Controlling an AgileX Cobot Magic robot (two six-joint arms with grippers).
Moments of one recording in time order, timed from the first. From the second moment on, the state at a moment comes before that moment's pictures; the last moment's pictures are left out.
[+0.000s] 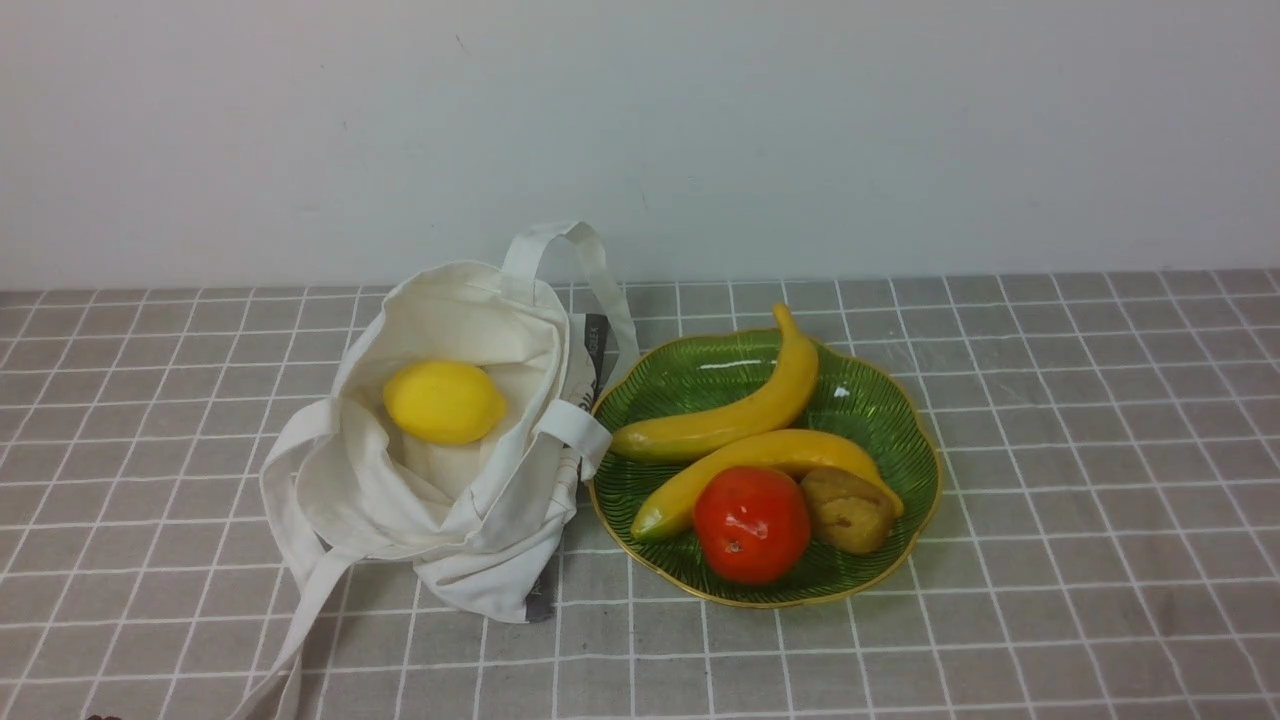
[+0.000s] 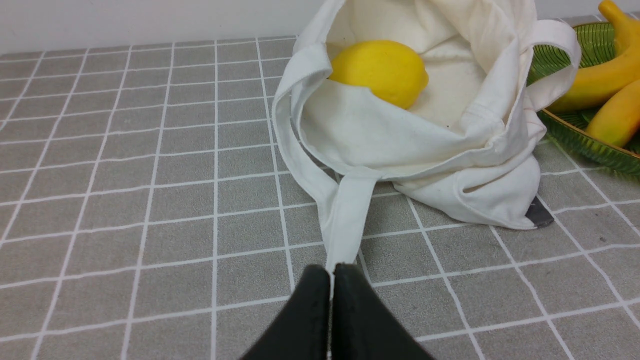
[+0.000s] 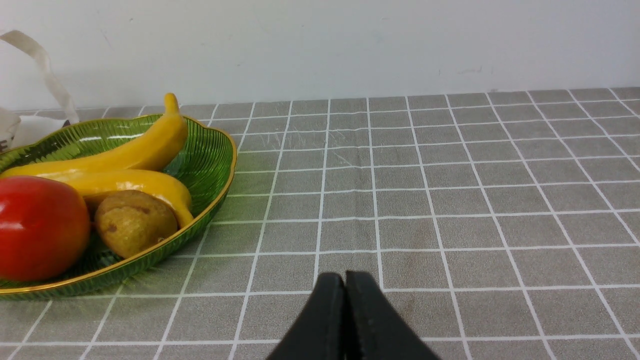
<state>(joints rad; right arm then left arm) 0.02 -0.01 0.02 0.09 0.38 -0.05 -0.13 -0.01 0.03 -0.04 0.37 0.03</state>
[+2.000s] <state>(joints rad) 0.02 -0.01 0.02 0.09 0.38 -0.05 -0.13 0.98 -0.79 -0.50 0.99 0.24</state>
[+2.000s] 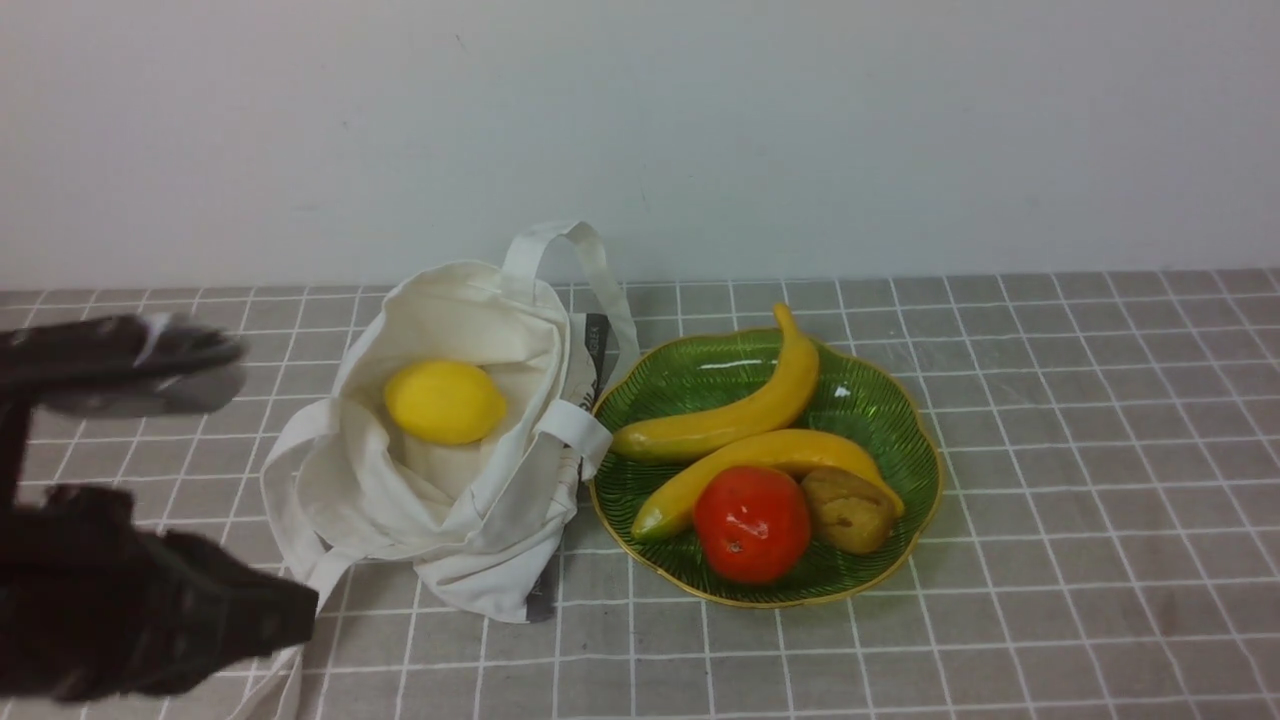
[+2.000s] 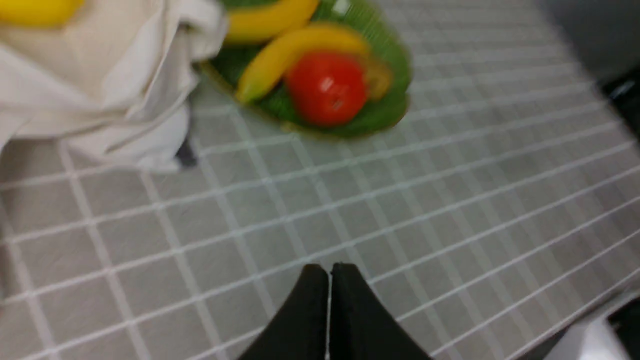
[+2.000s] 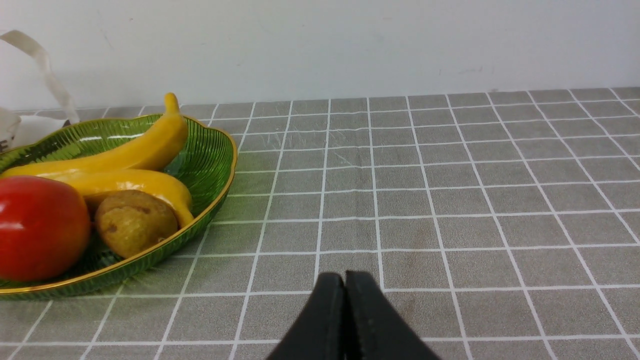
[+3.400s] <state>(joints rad) 0.02 -0.01 0.02 0.09 0.38 -0.05 -0.12 2.01 -1.36 -0.43 0.54 -0.29</state>
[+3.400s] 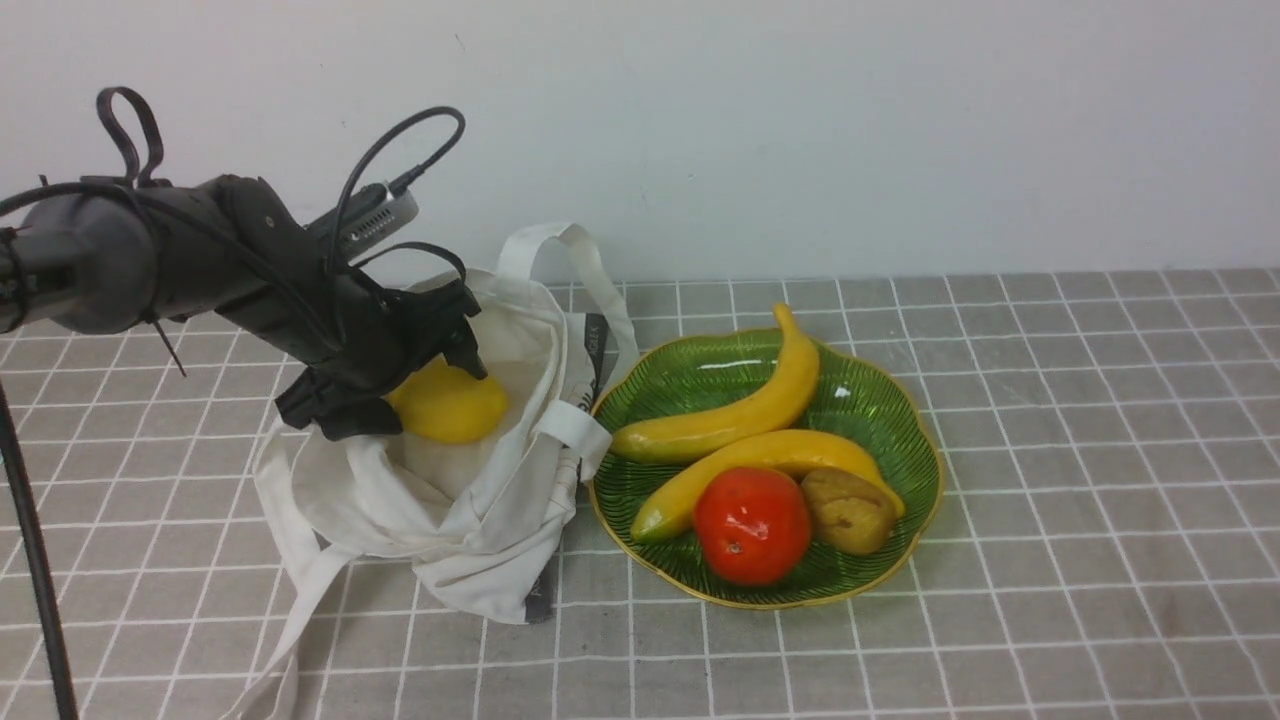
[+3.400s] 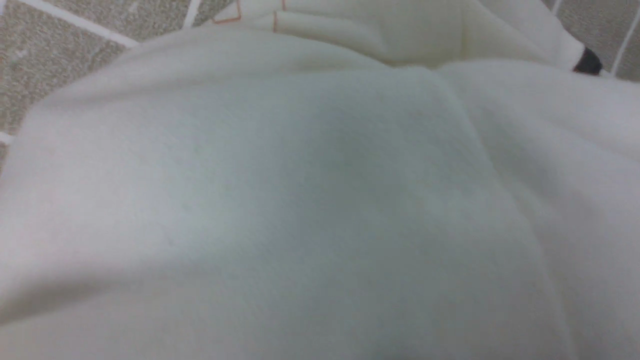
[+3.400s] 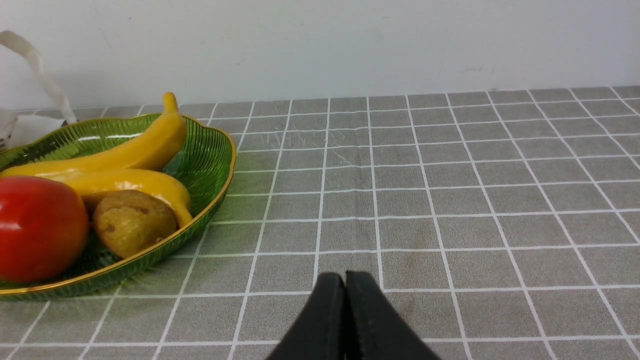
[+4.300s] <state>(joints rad) 0.02 -0.01 0.02 0.09 0.38 -0.05 -0.12 2.01 -1.38 -0.43 0.52 -0.21</state>
